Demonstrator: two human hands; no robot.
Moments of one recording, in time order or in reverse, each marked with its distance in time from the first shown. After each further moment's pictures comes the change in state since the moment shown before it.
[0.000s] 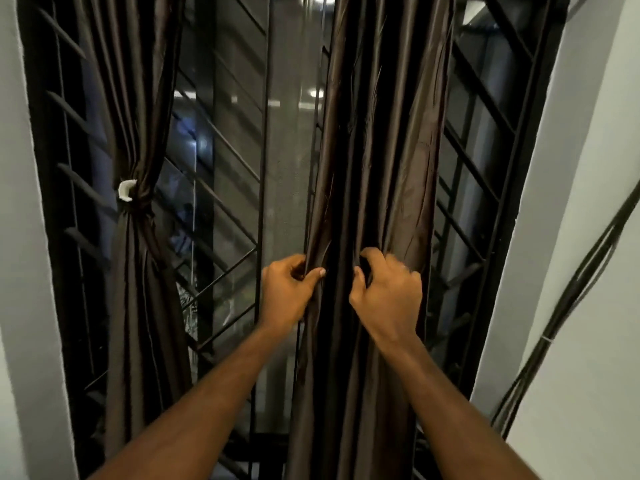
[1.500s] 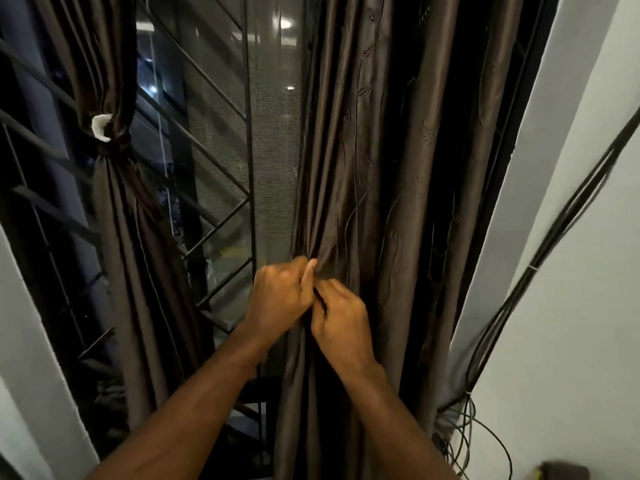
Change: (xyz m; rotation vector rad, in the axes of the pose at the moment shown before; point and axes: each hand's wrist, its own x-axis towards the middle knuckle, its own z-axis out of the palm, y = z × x) left_hand -0.057 -0.058 -0.033 0.354 -0.126 0.406; right_hand -0.123 -0.063 0.044 0.447 -0.138 0.056
